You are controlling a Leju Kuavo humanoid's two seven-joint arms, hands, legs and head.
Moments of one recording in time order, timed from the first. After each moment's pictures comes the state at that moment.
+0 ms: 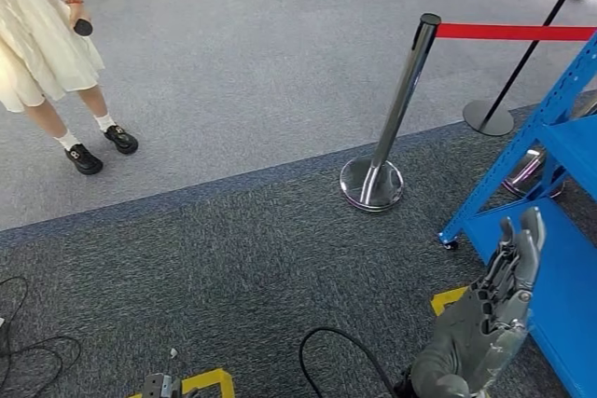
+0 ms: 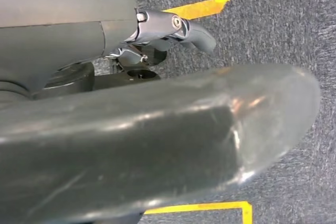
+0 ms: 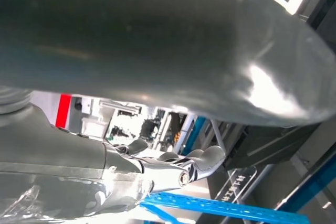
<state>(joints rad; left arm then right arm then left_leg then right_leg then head) -0.08 -0.23 1.04 -0.21 -0.88 -0.19 -0.57 0.24 0.11 0.50 -2.07 0.59 -0.68 -0.64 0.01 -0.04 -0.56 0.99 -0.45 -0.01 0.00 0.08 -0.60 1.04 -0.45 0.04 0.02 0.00</state>
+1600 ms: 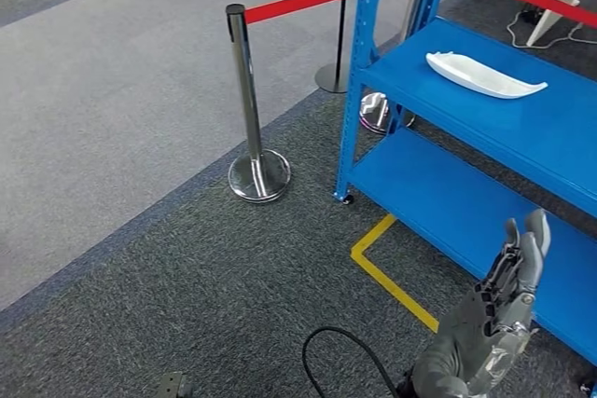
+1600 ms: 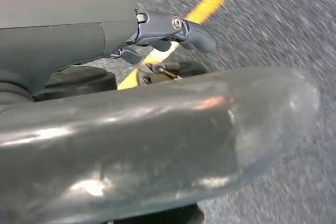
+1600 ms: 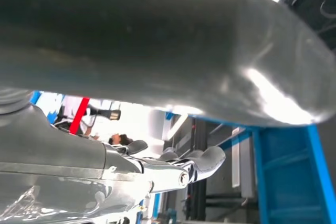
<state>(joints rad) -0.09 -0.25 1.03 -0.21 -0.95 0.02 -0.38 0.24 0.11 0.49 -2.07 0.61 -0.68 -0.63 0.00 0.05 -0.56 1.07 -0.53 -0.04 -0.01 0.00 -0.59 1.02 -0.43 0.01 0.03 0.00</state>
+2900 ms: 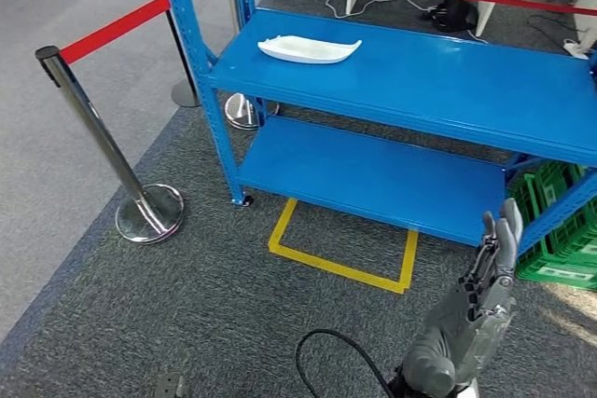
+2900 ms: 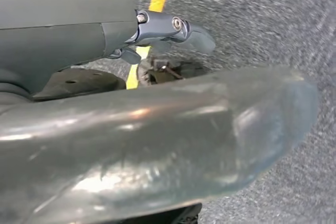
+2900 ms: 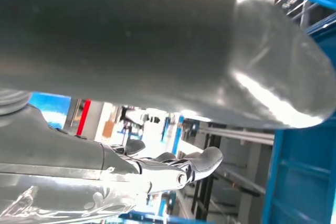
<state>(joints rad) -0.09 -0.25 1.03 -0.21 -0.95 0.02 -0.38 0.22 0.10 0.50 -2.03 0.58 -0.68 -0.58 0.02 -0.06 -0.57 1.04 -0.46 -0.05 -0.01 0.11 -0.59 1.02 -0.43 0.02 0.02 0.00</state>
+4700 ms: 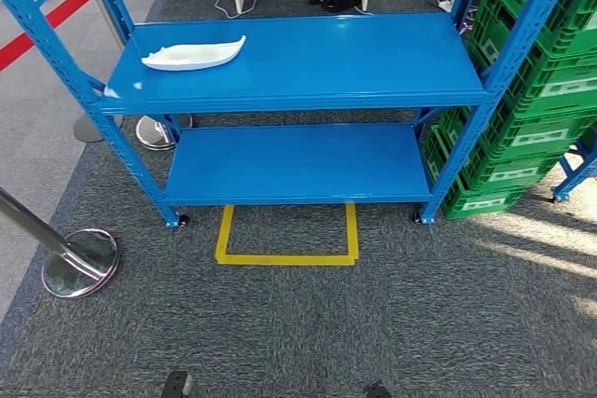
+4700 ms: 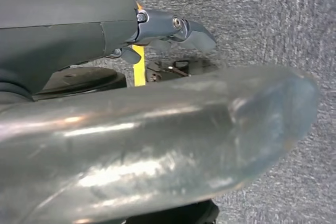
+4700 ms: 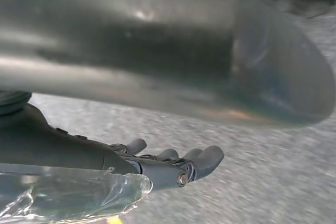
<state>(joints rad) -0.09 -0.25 1.03 -0.21 -1.03 0.00 -0.35 -0.04 0.11 0.01 -0.23 0.61 -0.38 0.12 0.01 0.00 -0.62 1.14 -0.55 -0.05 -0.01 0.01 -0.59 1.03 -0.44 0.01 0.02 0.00</state>
